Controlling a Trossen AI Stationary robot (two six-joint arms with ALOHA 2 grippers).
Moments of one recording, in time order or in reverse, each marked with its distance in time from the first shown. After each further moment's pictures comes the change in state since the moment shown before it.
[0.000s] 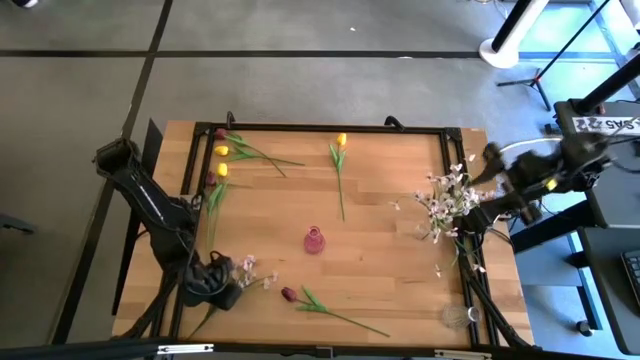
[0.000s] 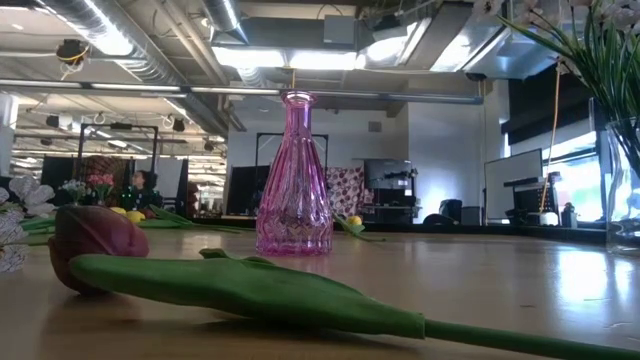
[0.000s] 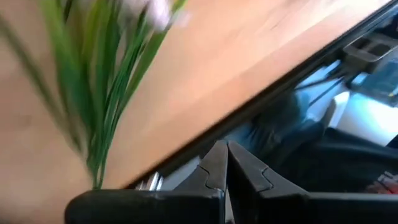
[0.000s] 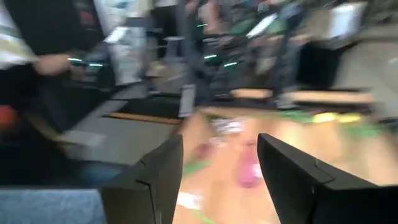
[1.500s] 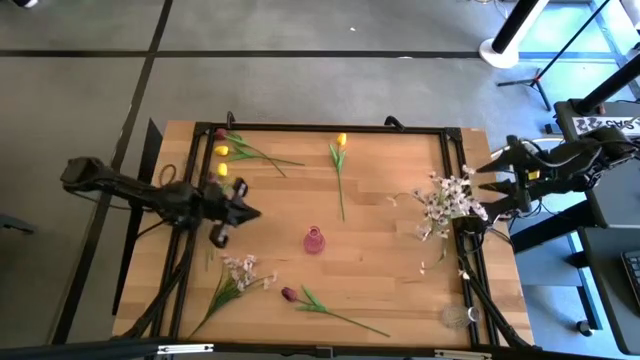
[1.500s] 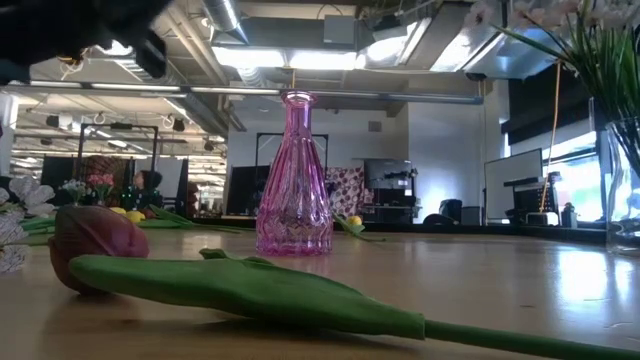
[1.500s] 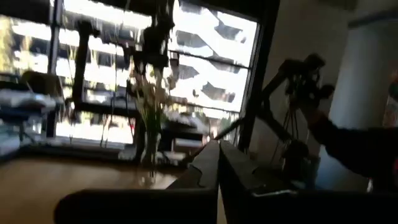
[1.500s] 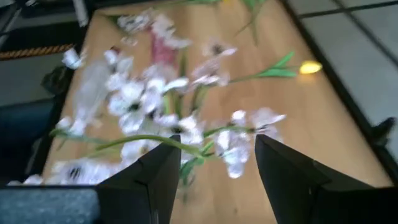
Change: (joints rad) left arm 0.762 -0.566 -0.557 1.113 0.063 1.931; right arm 0.000 -0.022 0.145 -0.670 0.305 0.254
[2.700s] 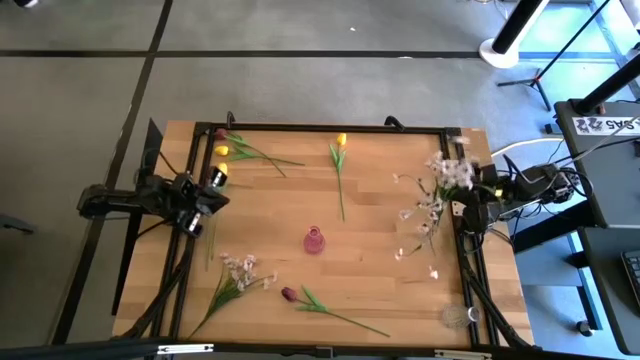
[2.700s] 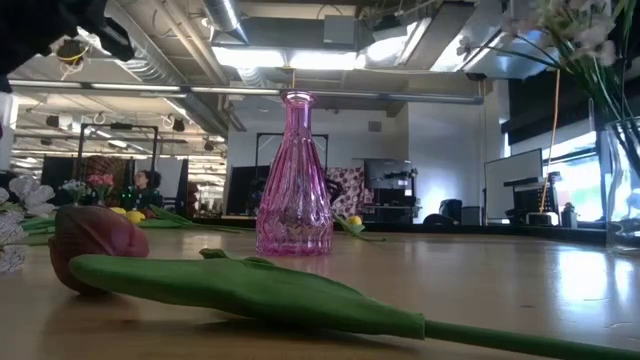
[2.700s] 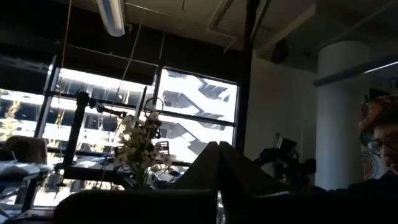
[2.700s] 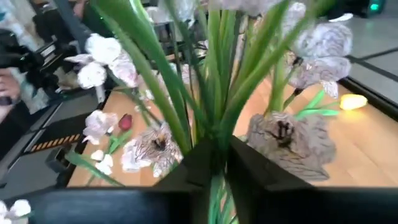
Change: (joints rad) left arm 0.135 -0.644 -0.104 -0.245 0.146 -0.027; right arm 0.000 -0.464 -0.710 0.632 0.069 0.012
